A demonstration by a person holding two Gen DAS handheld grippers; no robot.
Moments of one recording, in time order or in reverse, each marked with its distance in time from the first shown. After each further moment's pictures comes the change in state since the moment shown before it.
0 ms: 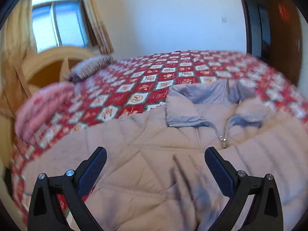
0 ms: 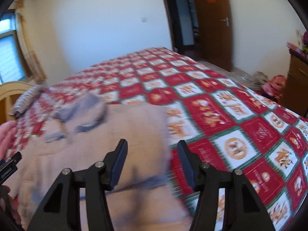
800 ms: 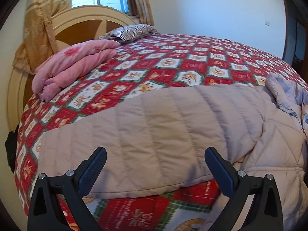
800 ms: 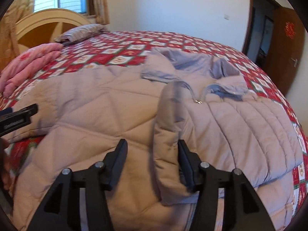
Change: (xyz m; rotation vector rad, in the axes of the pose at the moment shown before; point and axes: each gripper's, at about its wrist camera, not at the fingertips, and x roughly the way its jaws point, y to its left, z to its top) left arm 0.063 0.238 -0.075 -0.244 0.161 0.096; right arm -0.002 0.239 -0.099 -0.494 0.107 0.271
